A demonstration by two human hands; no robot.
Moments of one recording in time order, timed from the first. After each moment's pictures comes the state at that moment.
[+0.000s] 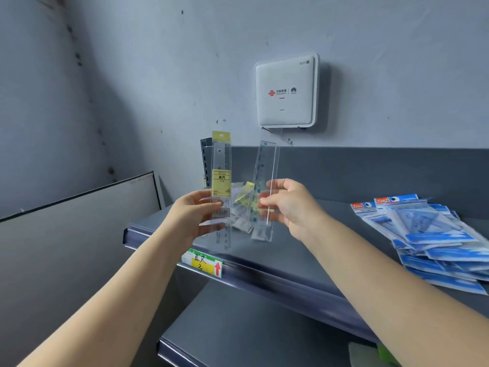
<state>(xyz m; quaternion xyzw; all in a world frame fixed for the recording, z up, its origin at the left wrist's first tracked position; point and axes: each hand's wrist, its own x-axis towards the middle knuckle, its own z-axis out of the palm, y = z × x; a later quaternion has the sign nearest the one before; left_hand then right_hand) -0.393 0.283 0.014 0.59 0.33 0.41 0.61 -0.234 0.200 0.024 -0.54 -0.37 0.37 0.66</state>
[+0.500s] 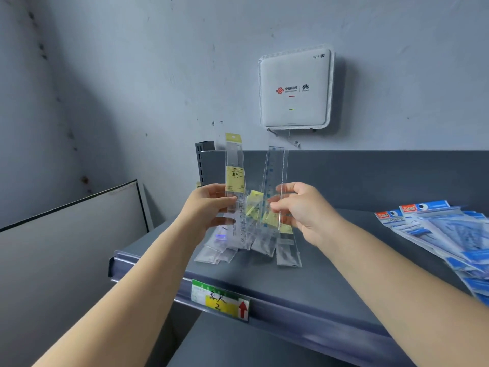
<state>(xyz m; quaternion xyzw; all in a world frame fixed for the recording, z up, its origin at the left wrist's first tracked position) -0.366 0.377 0.020 0.66 0.30 0.37 0.57 -0.229 0.266 0.021 -0.61 -0.35 0.30 0.65</state>
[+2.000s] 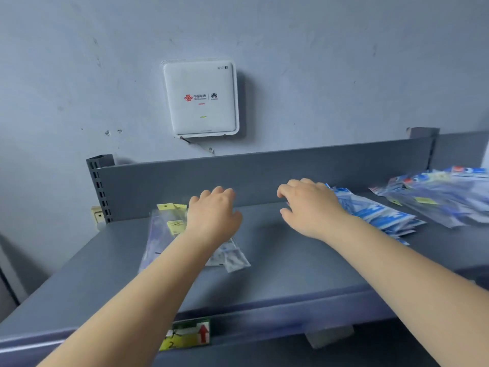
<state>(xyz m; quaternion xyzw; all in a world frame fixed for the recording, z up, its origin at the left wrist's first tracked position) -0.275 0.340 0.014 0.95 0.18 0.23 -0.03 -0.193 0.177 0.023 -0.88 -0.39 -0.25 0.07</state>
